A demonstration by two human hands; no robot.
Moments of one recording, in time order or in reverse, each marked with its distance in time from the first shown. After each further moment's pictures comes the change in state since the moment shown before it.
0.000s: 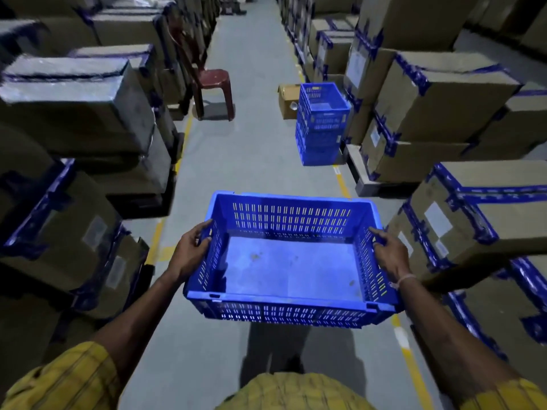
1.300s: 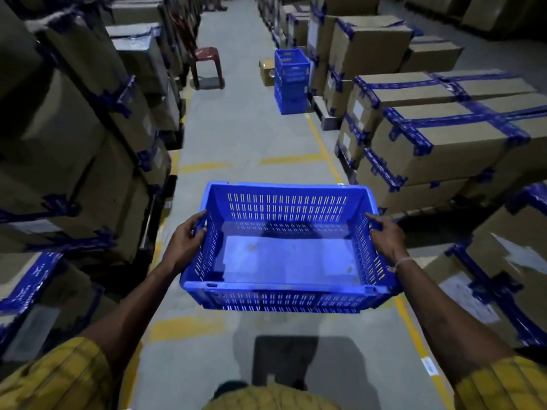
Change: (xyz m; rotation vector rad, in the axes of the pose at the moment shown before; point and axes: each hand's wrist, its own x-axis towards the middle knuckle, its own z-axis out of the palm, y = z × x) left_hand -0.954 -0.066 -0.028 0.053 -0.085 0.078; right_hand -0.860 0.396 -0.254 -0.124 0.061 -0.038
